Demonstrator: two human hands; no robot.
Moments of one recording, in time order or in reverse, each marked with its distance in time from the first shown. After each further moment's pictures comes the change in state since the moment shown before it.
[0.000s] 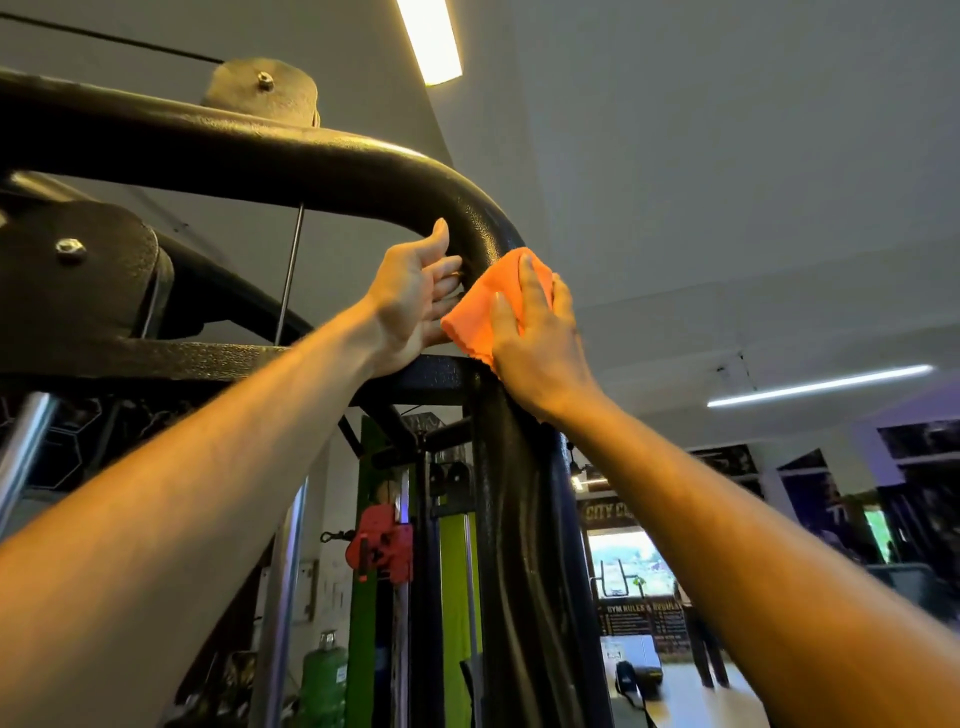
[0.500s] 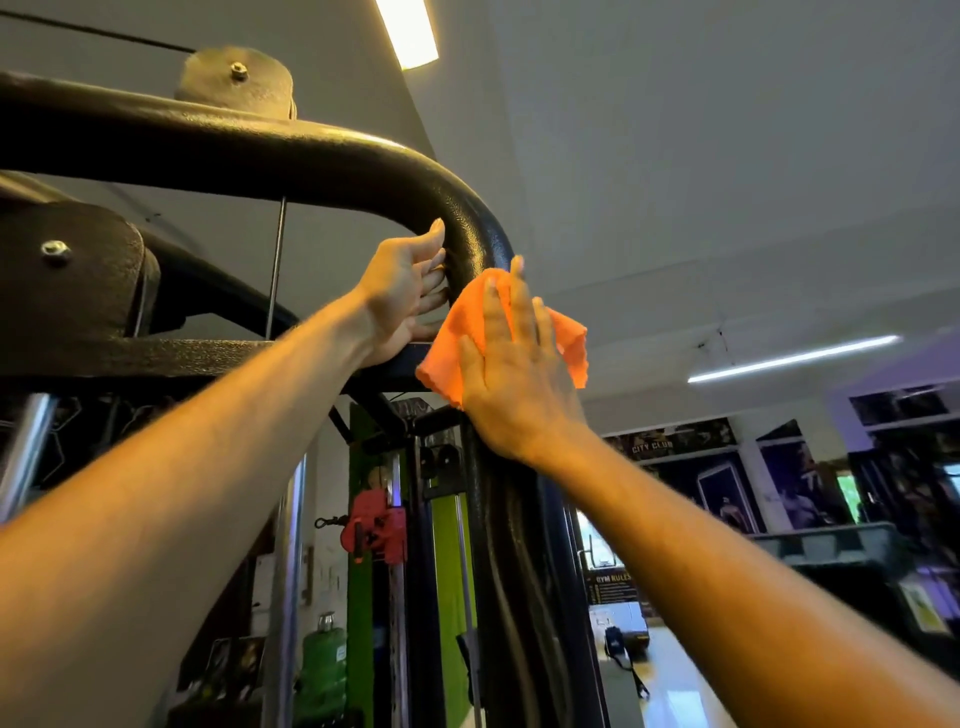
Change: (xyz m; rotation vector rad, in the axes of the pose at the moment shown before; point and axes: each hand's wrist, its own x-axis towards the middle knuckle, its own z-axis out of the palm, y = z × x) left_hand -0.016 0.009 0.008 0.062 -0.004 -0.051; right_hand -0.051 0.000 0.001 -0.284 -0.048 -0.135
